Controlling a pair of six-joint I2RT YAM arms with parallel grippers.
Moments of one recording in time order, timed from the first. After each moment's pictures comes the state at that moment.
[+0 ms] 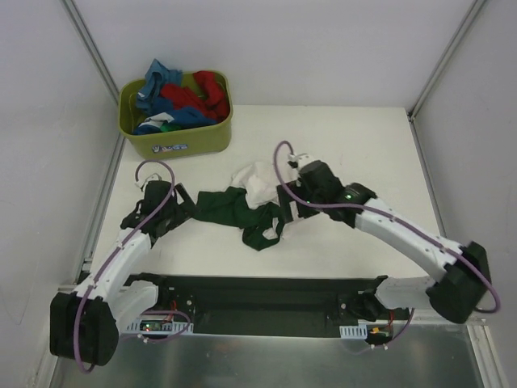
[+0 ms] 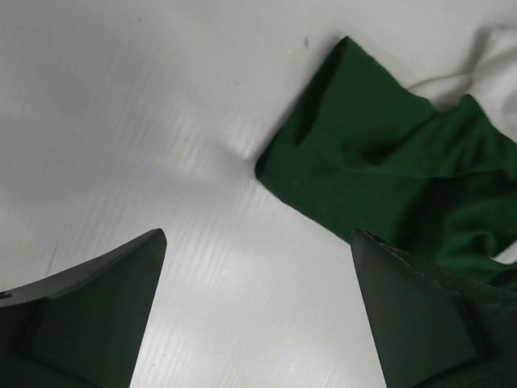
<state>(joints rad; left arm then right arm) -0.19 0.91 0.54 -0.47 -0.08 -0.71 0.76 1.20 0.99 -0.64 0.08 0.34</state>
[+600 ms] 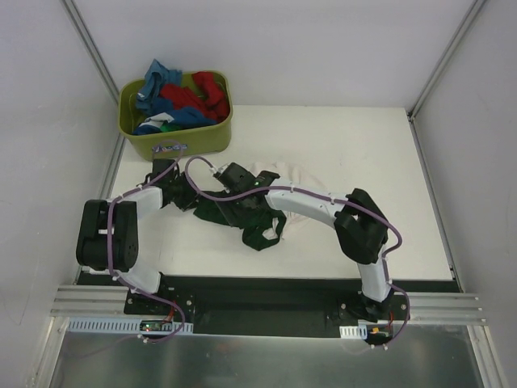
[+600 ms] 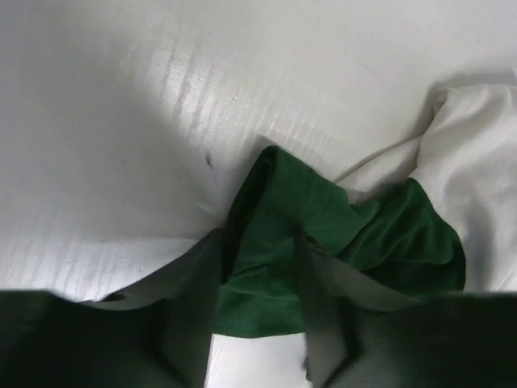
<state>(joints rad) -0.04 1.57 0.74 -0.15 0.30 -0.73 1.02 1.99 1.61 -0.67 0.07 0.28</state>
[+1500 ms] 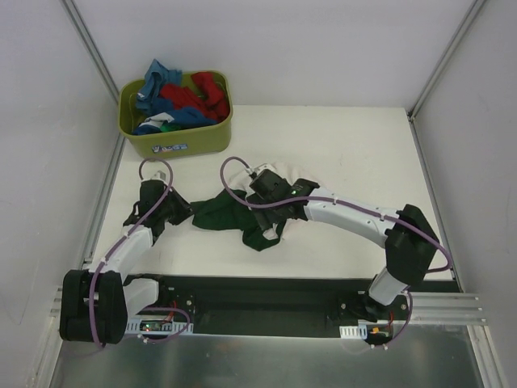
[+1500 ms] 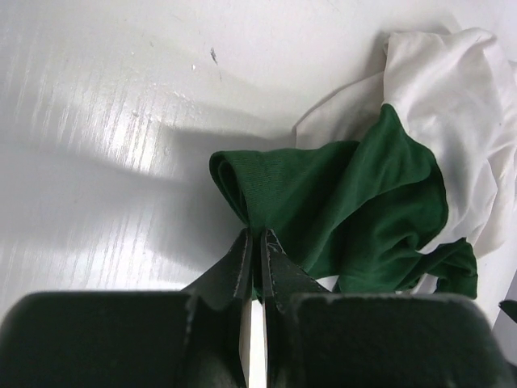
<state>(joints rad) -0.04 1.09 0.44 -0.11 0.27 -0.72 0.99 1.65 1.28 -0.71 0.27 0.35</state>
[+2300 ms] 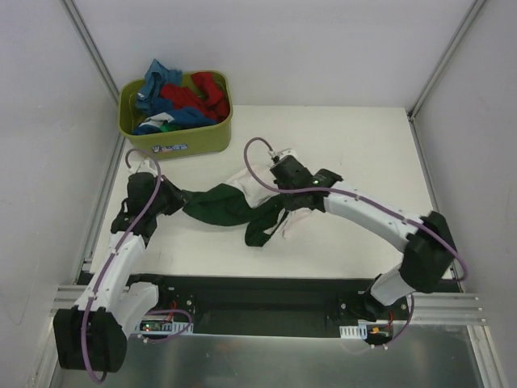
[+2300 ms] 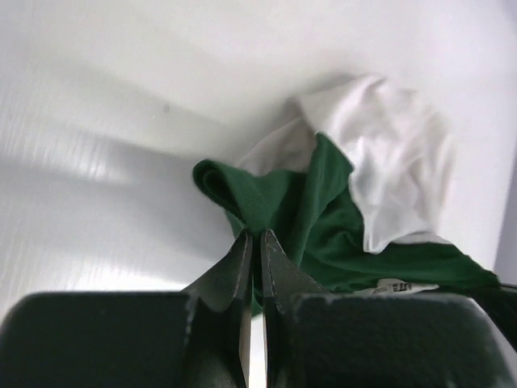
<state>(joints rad) -0.04 0.92 0.54 -0.27 0.22 -0.70 0.85 1.62 1.25 -0.73 0.31 0.35</state>
